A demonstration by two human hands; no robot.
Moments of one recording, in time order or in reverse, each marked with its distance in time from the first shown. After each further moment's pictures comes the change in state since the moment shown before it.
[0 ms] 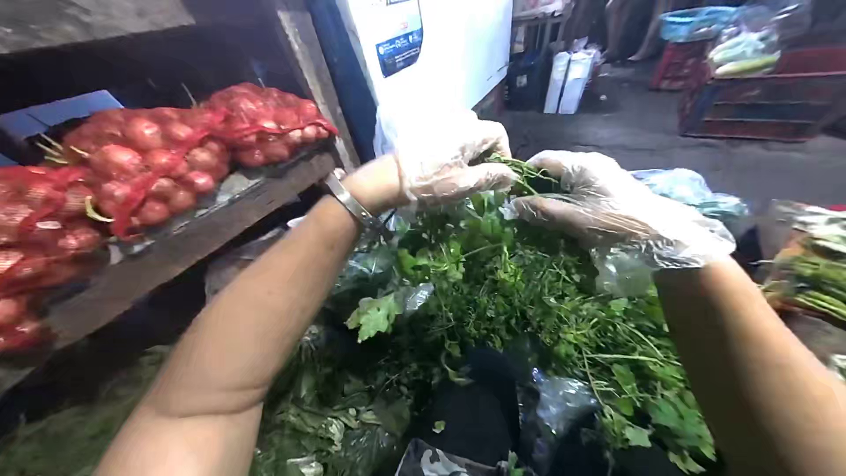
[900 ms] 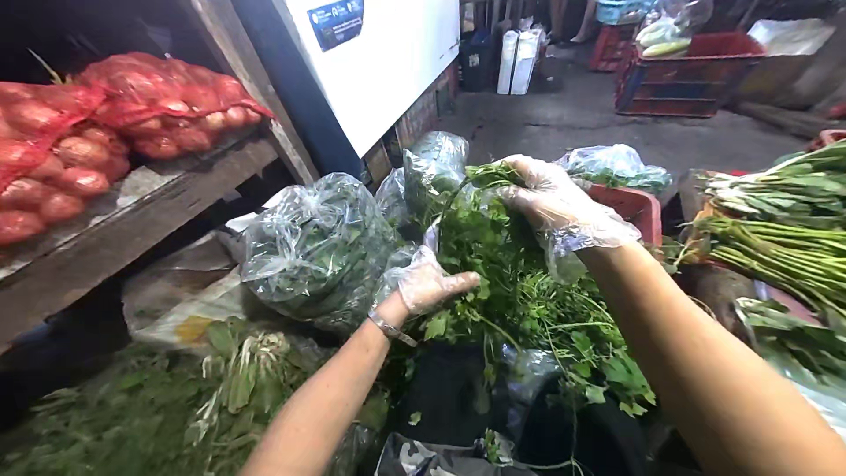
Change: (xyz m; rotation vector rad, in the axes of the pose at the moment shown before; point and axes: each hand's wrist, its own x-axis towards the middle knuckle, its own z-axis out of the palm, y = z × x) left_hand -0.050 0.017 0.173 -0.741 -0.024 -0.821; right_hand -0.012 0.054 0.034 0.311 0.130 0.218
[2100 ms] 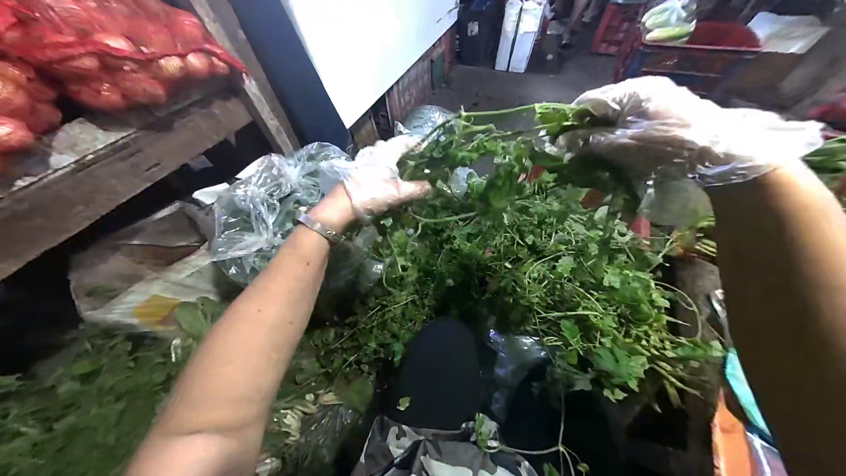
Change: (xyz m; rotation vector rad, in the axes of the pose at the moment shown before) left_hand 0.054 0.027 -0.091 0.373 0.110 0.343; right_hand 0.012 -0.021 -0.084 -0.581 -0.187 -0.019
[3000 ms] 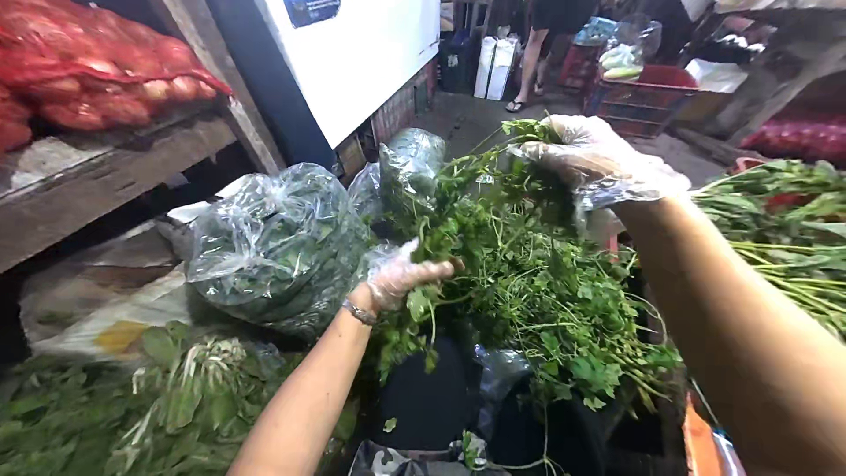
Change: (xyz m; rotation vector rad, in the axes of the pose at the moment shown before) left_hand -0.051 0.016 0.092 -1.027 -0.218 -0.266; right_hand 0.008 -0.007 0.018 0.270 0.184 0.226
